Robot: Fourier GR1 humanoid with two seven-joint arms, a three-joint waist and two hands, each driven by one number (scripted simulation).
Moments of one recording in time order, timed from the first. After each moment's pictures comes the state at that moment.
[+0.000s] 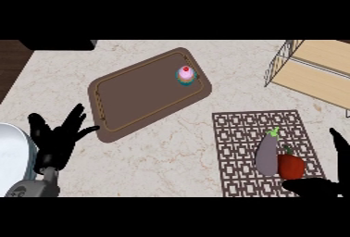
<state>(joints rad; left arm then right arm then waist) -0.07 0.34 -0.09 -1.37 0.31 0.14 0.24 0.11 -0.70 0.31 -1.98 0.42 -0.26 1.18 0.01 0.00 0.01</state>
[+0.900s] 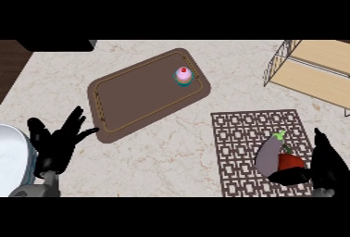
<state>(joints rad) -0.04 0.31 -0.07 -1.39 0.28 0.14 0.24 0.05 -0.49 0.29 -1.74 0.63 -0.21 1.14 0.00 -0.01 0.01</state>
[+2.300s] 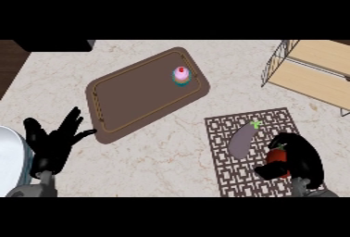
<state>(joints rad) -0.04 0.28 0.00 -1.38 0.24 0.07 0.25 -0.02 -0.34 0.27 -1.59 0.71 -0.13 0.87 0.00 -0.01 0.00</state>
